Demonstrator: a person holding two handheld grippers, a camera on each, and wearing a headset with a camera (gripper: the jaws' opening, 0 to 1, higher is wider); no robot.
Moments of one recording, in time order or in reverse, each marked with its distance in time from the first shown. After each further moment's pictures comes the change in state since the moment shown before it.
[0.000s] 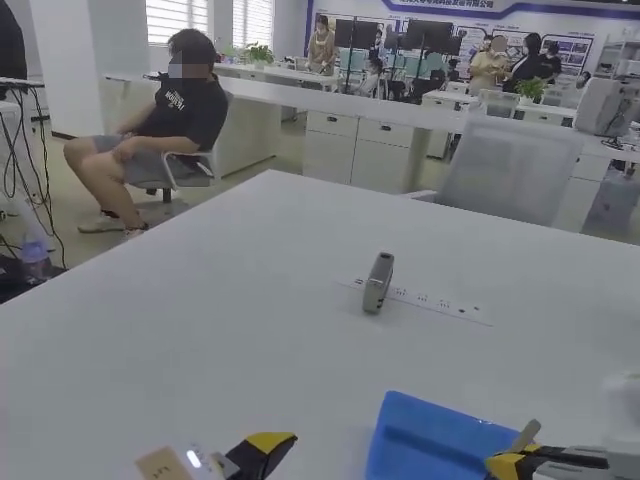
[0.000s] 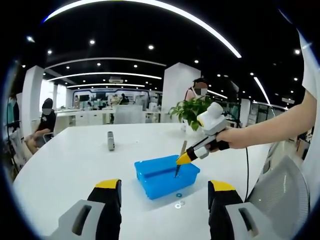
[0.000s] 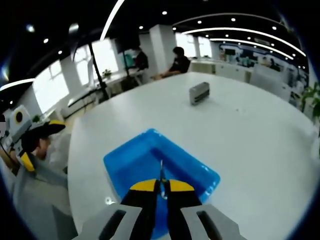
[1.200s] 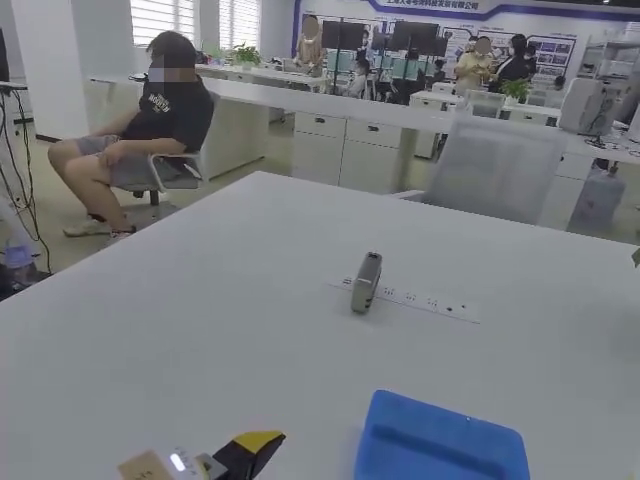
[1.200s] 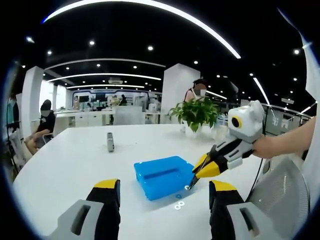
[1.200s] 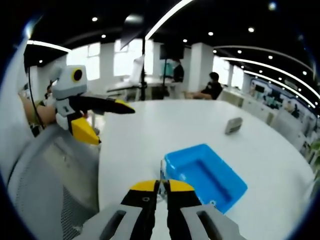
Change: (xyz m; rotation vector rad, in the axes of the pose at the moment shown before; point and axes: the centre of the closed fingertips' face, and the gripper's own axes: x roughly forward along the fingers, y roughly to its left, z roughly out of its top) left arm 0.001 -0.001 0.002 0.001 -0.010 -0.003; right arm -0.046 0.093 -0.004 -0.332 -0.124 0.101
